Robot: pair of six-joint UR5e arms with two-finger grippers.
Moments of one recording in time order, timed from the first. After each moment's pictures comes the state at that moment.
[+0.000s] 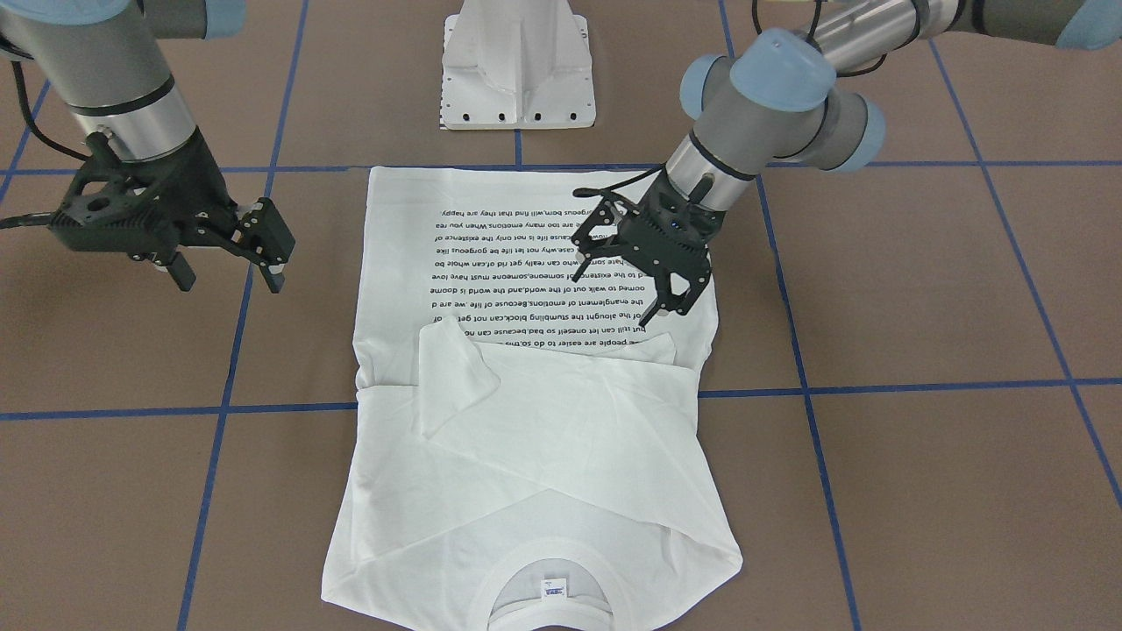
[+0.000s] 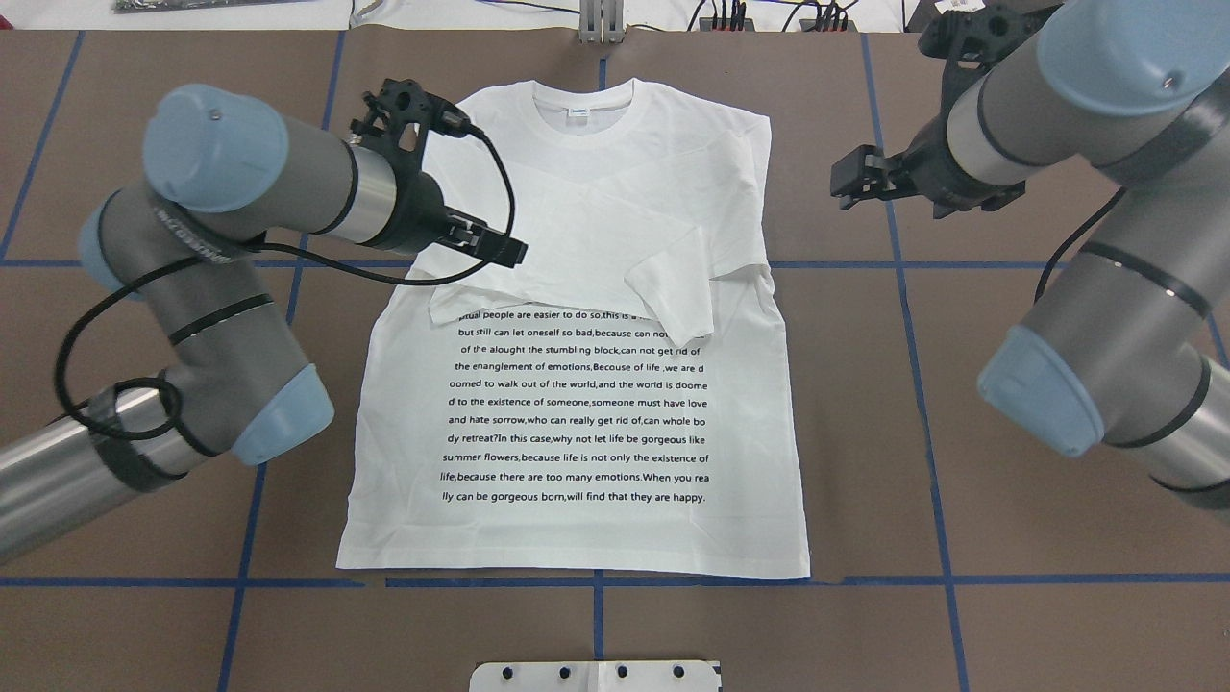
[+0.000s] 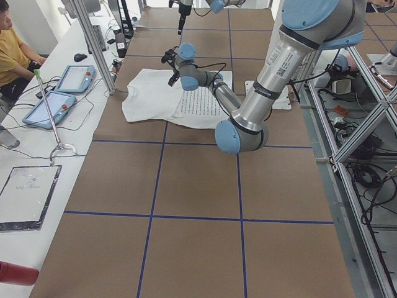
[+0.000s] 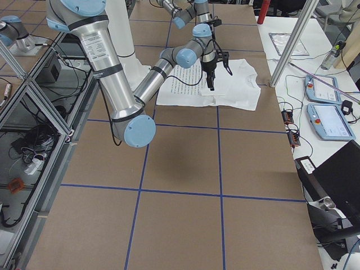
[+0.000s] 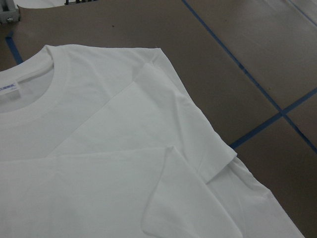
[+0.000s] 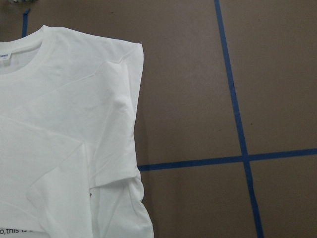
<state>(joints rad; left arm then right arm) -0.72 -2.08 -1.74 -2.12 -1.95 -0.76 0.81 -1.16 2.03 -1.66 1.86 1.13</state>
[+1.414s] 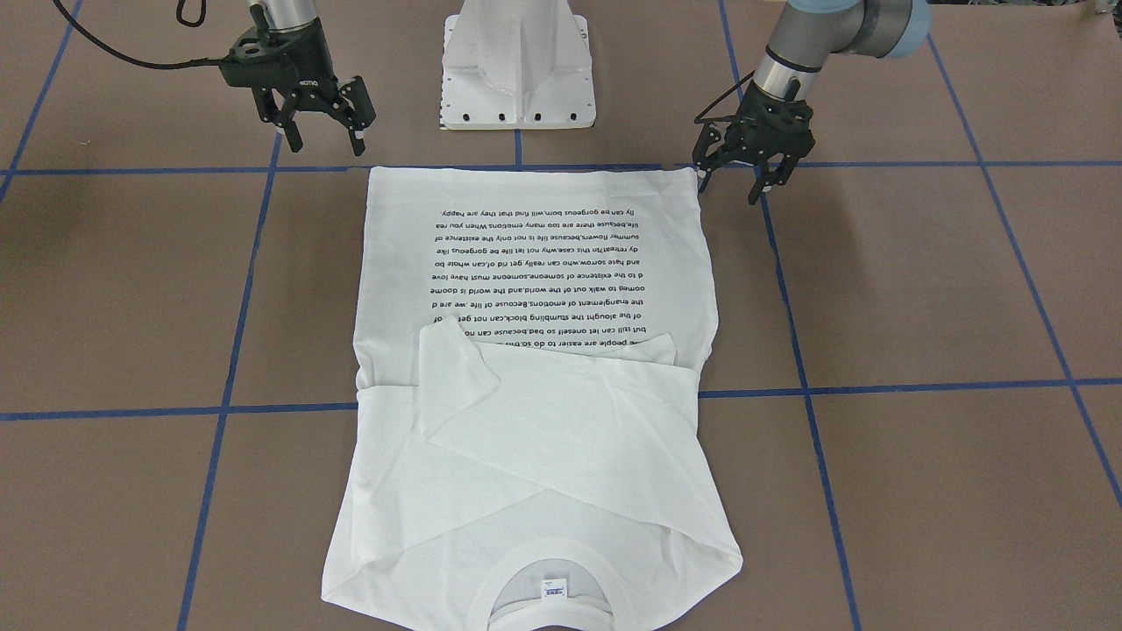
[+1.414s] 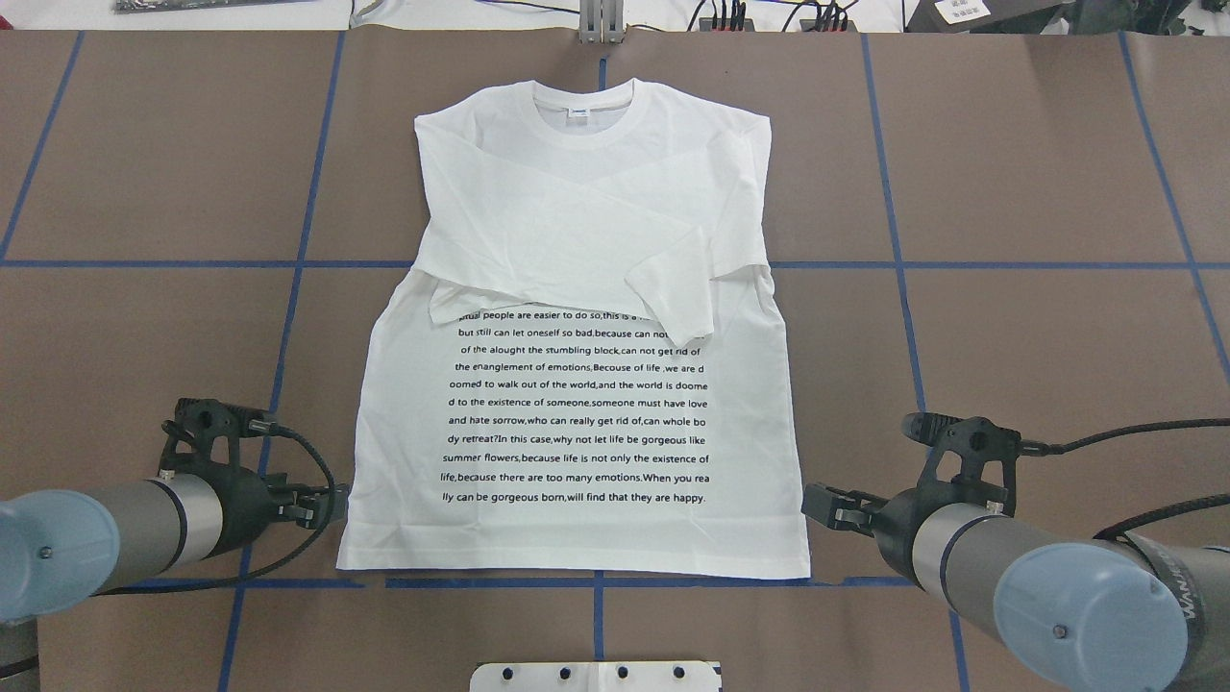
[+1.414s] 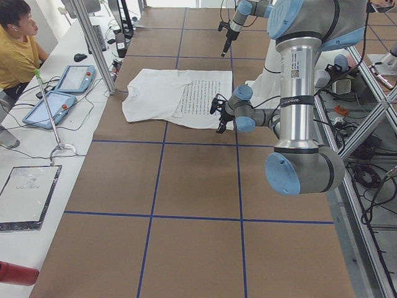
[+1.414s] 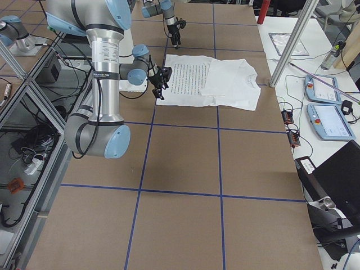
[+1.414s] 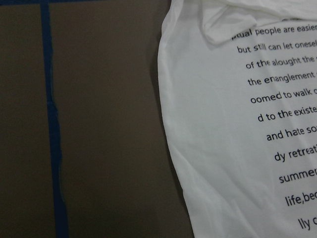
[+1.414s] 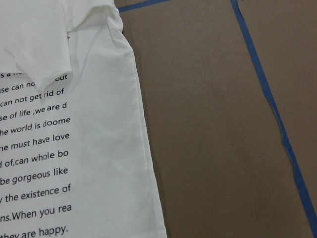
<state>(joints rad) -0.27 -1.50 -2.04 -2.17 -1.49 -1.22 0.16 -1.59 2.31 -1.44 1.34 1.66</state>
